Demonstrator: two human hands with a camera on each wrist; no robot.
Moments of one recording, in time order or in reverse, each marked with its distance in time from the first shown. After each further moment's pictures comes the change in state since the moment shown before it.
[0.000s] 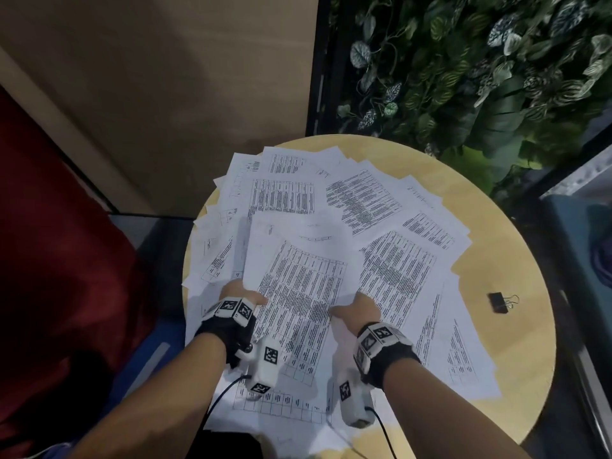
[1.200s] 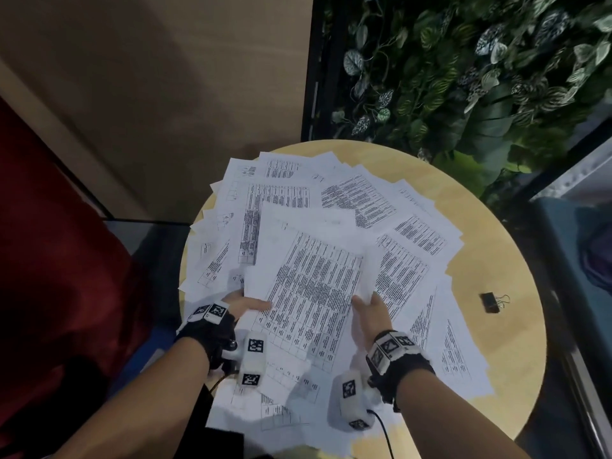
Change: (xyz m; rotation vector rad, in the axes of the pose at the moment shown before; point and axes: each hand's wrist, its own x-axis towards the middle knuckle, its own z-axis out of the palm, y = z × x) left_hand -0.007 -0.009 -0.009 -0.275 -0.423 0.091; right_hand -0.004 0.024 -0.010 0.602 0.080 -0.027
